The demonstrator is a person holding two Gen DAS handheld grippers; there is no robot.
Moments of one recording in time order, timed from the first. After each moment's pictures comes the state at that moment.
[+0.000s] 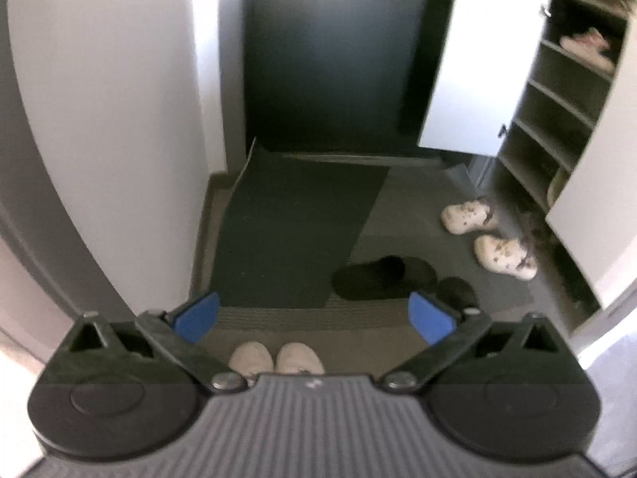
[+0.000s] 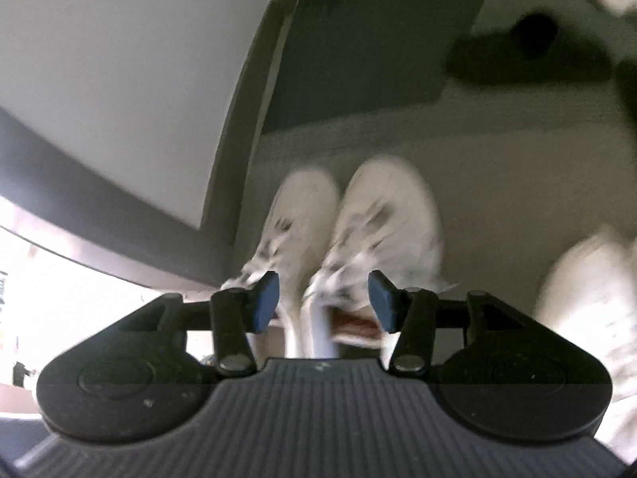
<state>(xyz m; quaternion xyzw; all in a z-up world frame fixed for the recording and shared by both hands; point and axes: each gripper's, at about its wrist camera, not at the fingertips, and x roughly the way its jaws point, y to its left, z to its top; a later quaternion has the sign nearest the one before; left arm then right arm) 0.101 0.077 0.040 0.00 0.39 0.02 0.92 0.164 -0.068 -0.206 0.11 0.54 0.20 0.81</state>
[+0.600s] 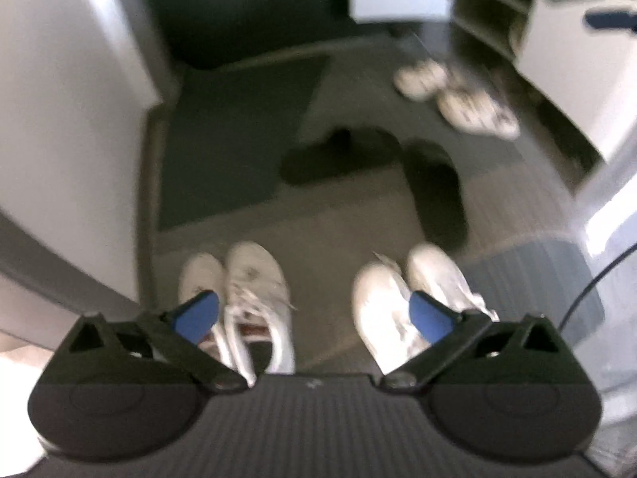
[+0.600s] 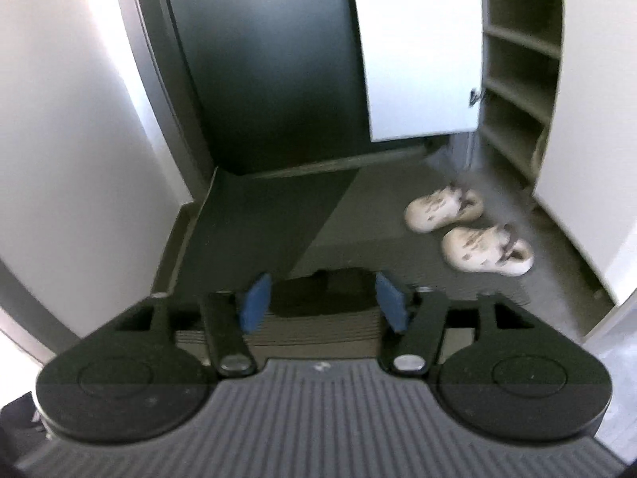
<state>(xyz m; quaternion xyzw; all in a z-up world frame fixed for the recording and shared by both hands) 0.081 -0.073 -0.073 0.08 0.53 -0.07 0.84 0.125 -0.332 0.070 0.07 0.36 0.07 0.93</state>
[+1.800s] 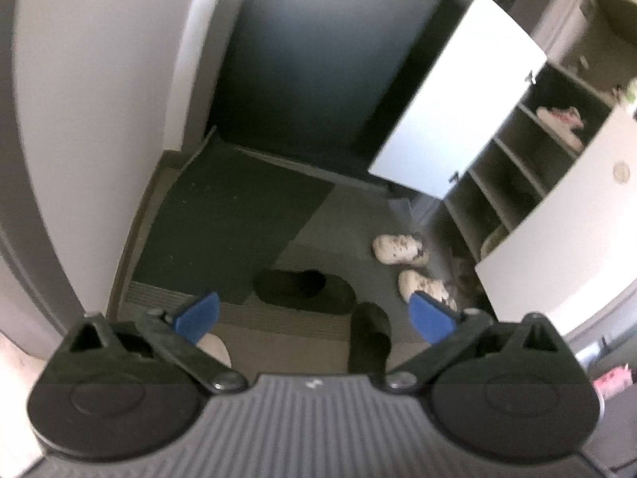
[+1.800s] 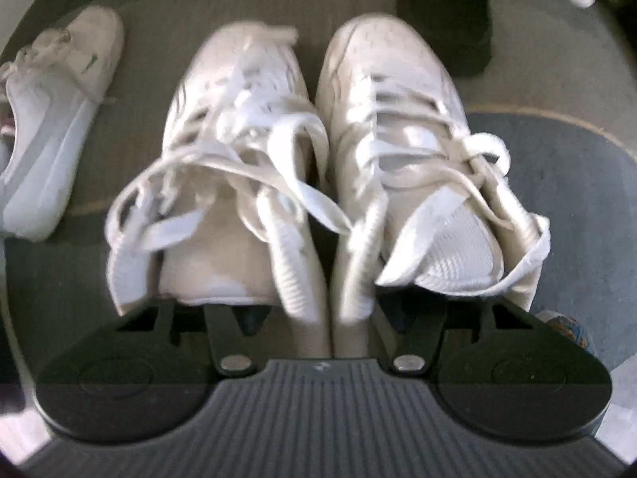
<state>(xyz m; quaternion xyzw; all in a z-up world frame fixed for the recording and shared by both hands) 0.091 0.104 0.084 -0.19 0.38 -0.05 0.90 0.063 -0.220 -0.350 -0.01 0.61 0.03 0.79</state>
